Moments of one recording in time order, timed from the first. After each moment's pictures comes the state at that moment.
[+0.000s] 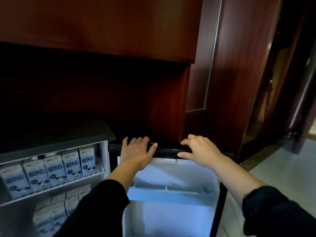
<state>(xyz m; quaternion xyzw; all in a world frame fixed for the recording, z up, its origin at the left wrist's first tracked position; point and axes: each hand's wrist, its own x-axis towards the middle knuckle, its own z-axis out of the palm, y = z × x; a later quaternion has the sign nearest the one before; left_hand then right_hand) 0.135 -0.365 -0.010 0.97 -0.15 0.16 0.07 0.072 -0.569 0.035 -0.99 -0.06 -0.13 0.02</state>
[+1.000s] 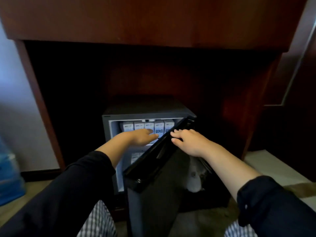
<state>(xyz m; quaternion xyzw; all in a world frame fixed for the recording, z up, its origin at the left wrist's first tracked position) -0.002 -0.130 0.022 0.97 0.00 -0.10 0.21 -0.001 -0.326 0.028 -0.95 -0.28 0.00 0.11</state>
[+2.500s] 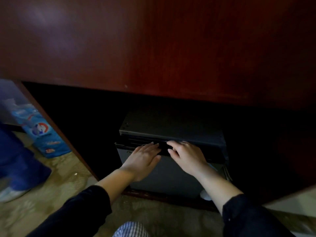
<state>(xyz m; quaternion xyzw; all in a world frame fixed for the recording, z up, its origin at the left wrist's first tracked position) 0.040 -0.085 0.047 0.99 0.07 -0.07 0.13 0.135 -0.240 0.058 -0.90 -0.42 0.02 0.14</state>
